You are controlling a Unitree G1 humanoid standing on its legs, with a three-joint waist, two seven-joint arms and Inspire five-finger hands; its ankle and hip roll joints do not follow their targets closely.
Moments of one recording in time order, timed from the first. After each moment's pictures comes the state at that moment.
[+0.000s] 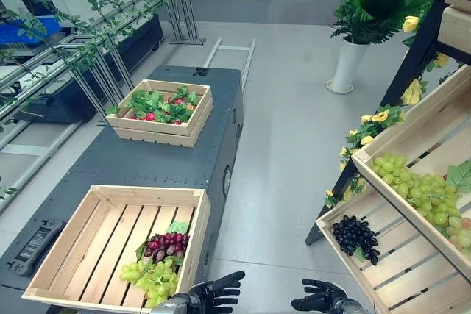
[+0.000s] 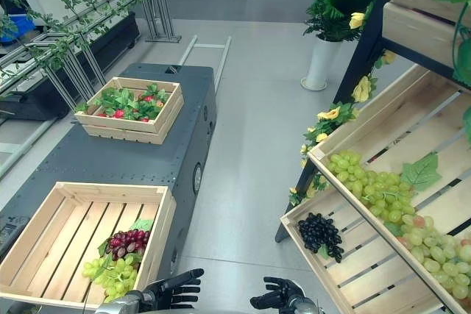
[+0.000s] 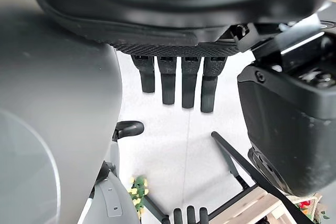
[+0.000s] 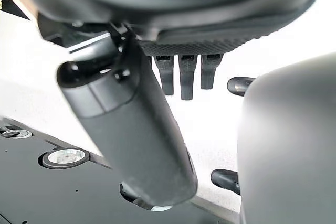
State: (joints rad) left arm -0.04 0.24 -0.35 1.06 -0.39 0.17 -0.31; right arm 0.01 -0.22 0.36 1.08 0.35 0.03 0.02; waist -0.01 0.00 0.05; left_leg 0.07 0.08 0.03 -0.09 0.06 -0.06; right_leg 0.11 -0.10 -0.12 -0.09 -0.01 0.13
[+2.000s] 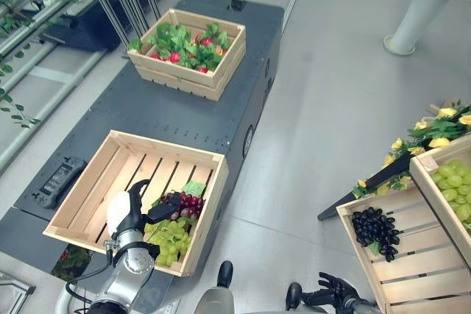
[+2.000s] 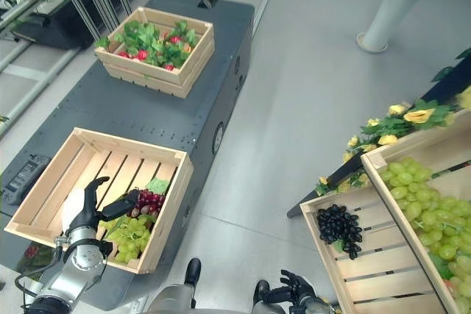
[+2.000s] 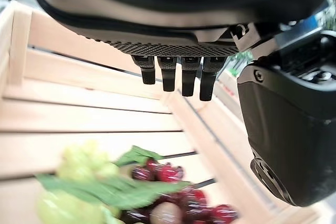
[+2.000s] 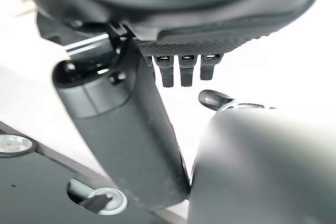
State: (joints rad) left arm 0.02 0.59 -0.17 0.44 0.17 0.05 0.53; right arm 0.02 -0.28 0.32 1.05 0.32 -0.03 0.05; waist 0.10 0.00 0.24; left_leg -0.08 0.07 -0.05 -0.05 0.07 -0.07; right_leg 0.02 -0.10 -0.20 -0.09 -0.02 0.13
